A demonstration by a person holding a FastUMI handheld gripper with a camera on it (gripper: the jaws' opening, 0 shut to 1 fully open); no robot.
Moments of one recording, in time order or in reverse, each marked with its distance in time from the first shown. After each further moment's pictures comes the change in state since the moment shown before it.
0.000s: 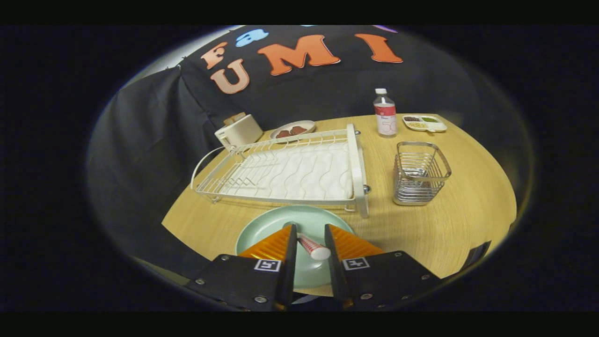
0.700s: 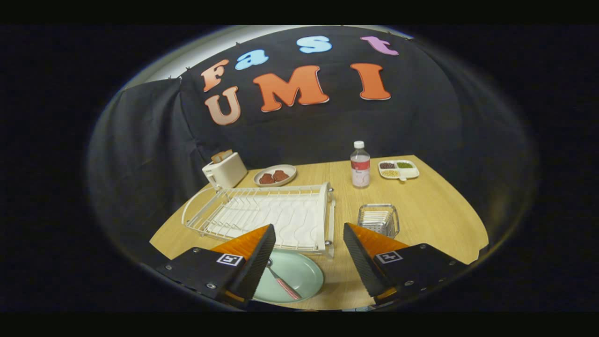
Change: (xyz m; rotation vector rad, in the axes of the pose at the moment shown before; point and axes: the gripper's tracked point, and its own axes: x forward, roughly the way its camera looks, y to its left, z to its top) arm -0.055 -0.021 0.134 -0.030 -0.327 -0.102
